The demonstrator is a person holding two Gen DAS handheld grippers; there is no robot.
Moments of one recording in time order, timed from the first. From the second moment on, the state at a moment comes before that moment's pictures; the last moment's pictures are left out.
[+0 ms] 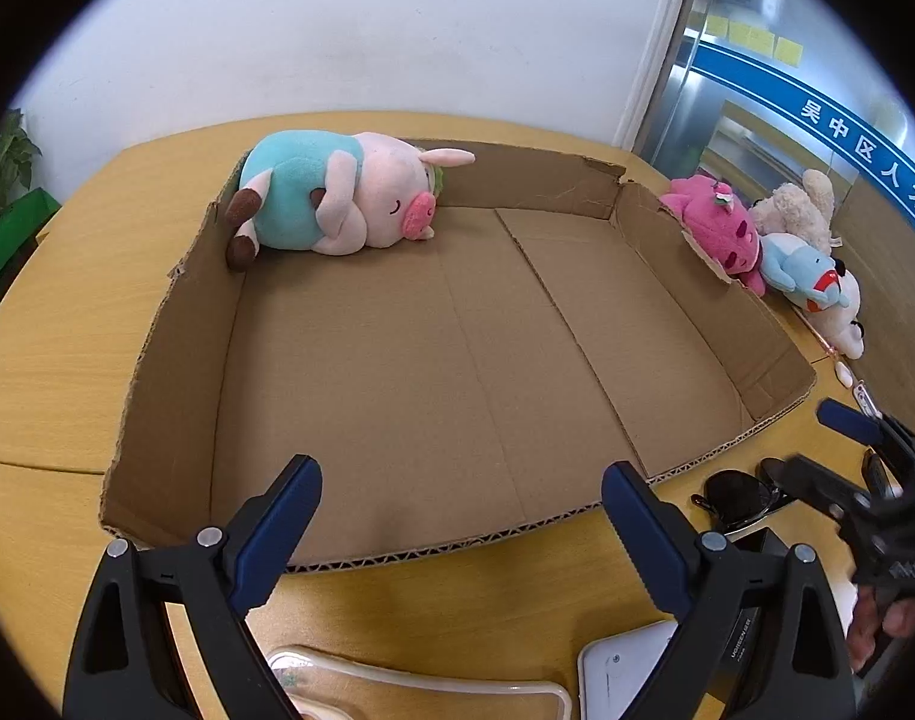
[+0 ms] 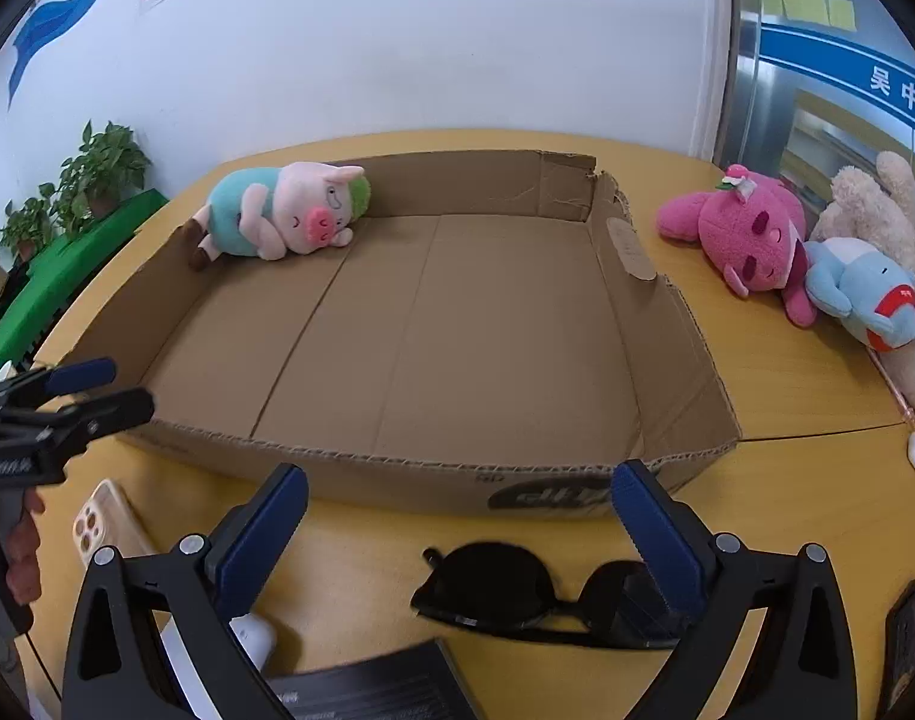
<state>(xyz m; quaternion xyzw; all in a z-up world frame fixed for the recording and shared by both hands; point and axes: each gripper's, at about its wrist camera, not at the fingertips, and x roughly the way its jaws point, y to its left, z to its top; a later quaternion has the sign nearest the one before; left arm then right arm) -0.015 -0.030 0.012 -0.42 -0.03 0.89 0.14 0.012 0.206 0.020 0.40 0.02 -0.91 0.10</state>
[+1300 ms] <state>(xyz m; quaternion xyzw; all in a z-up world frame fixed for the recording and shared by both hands) 0.100 0.114 -0.046 -0.52 -0.09 0.77 0.37 0.182 0.279 -0.057 0.47 0.09 -0.83 0.27</state>
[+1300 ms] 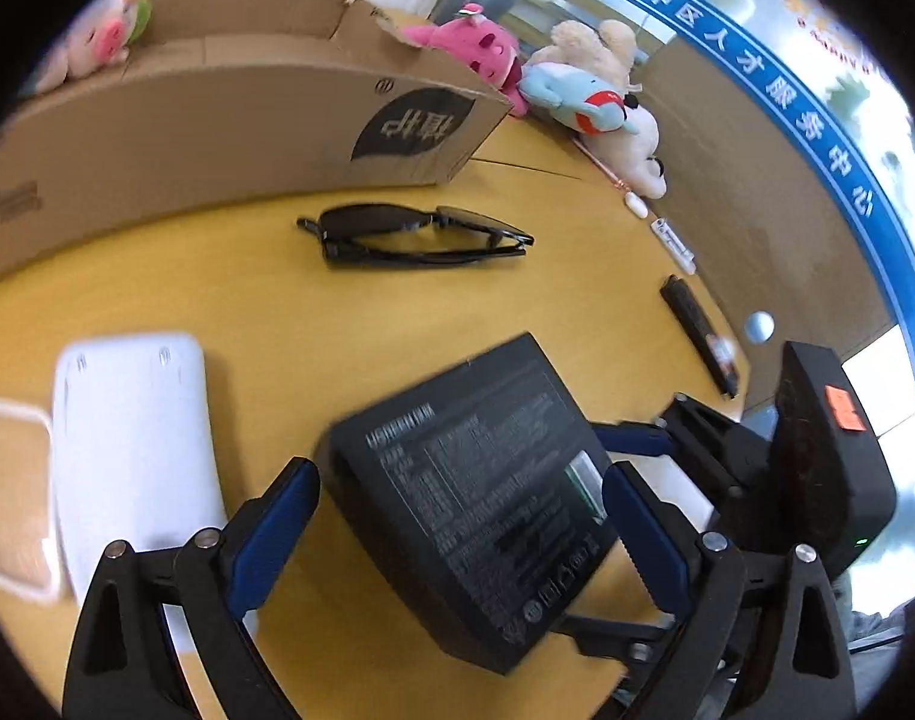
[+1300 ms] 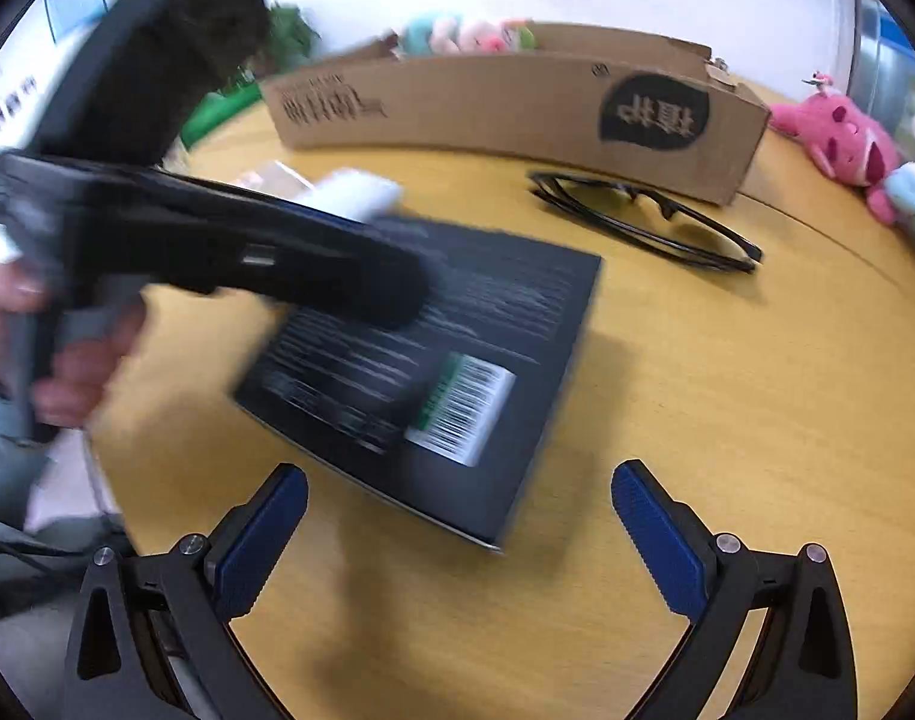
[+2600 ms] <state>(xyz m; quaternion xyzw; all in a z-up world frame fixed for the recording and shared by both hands) 0.080 0.043 0.100 -0.33 -0.07 0.89 0.30 0.131 0.173 0.075 0.29 0.16 -0.91 0.27</state>
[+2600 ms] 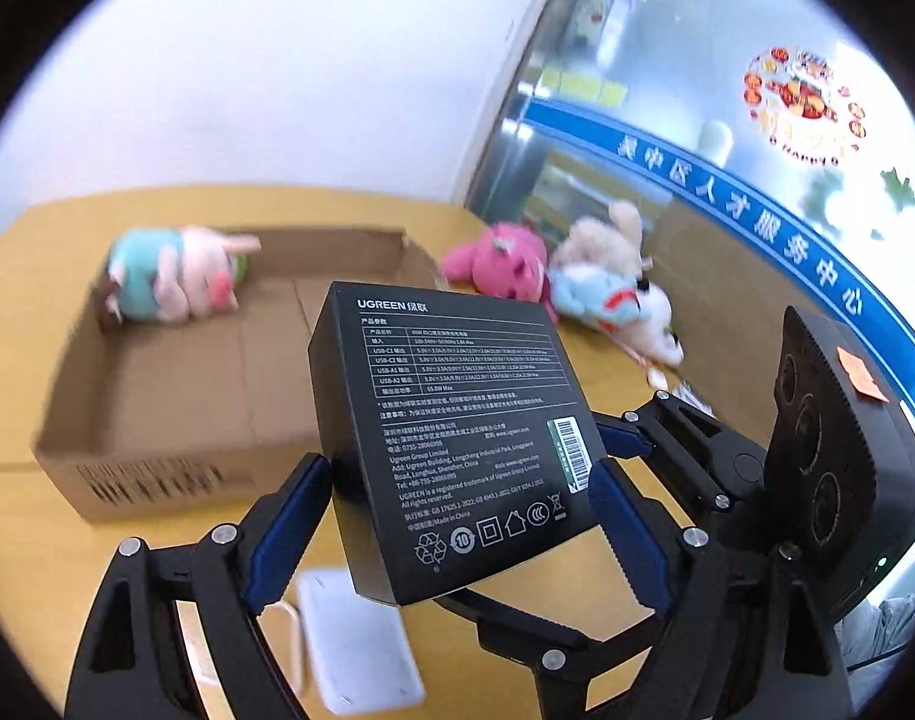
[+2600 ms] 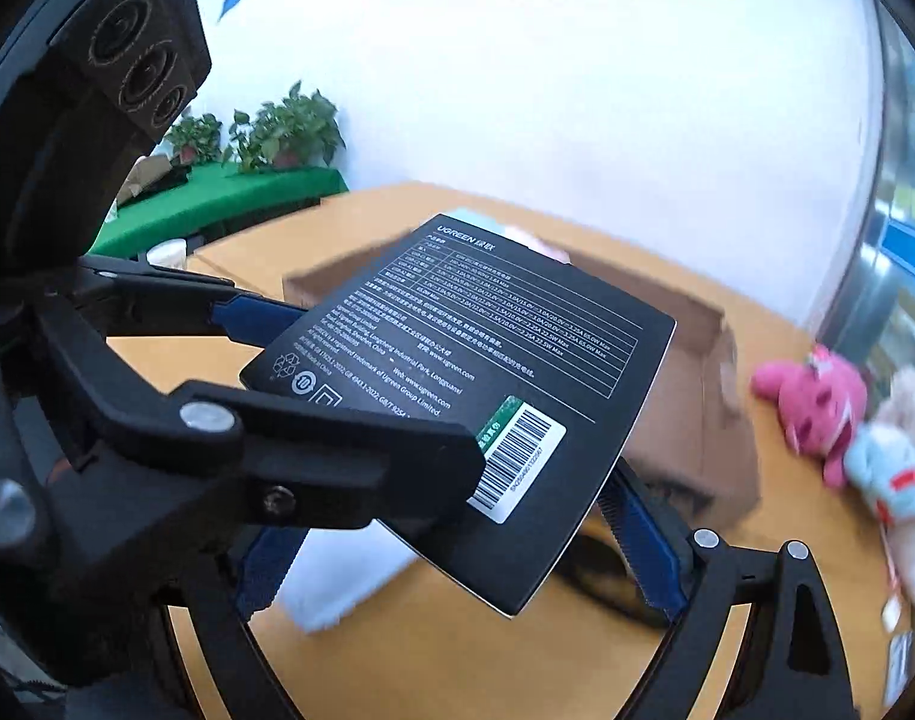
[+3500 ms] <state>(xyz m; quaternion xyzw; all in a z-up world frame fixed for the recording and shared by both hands) -0.126 0.034 0.151 -0.28 -0.04 0.92 0.28 -0.074 0.151 0.146 0.23 0.16 -0.91 0.30</state>
